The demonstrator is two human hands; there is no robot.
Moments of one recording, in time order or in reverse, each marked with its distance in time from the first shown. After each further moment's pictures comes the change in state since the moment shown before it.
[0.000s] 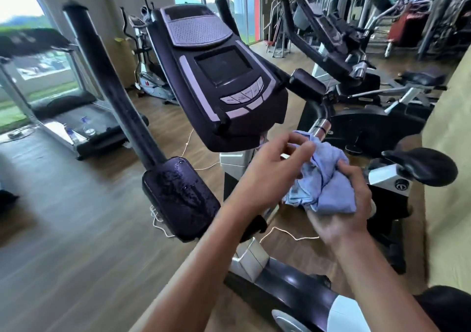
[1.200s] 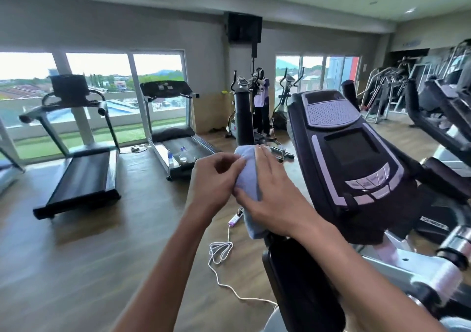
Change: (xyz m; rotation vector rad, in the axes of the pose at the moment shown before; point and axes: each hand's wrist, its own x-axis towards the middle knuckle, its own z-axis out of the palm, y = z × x) left_hand -0.034 0.026 -0.260 0.293 0.858 0.111; right_hand 0.082 0.147 0.224 -1.705 -0.835 -0.450
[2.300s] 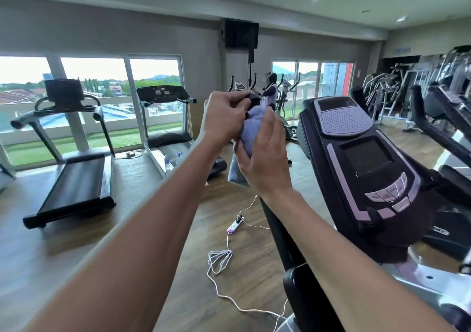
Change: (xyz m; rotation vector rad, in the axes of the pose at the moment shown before) left_hand 0.138 0.040 0.008 0.104 0.022 0.240; right_hand 0.106 -0.011 0.030 -0.052 0.592 -0.014
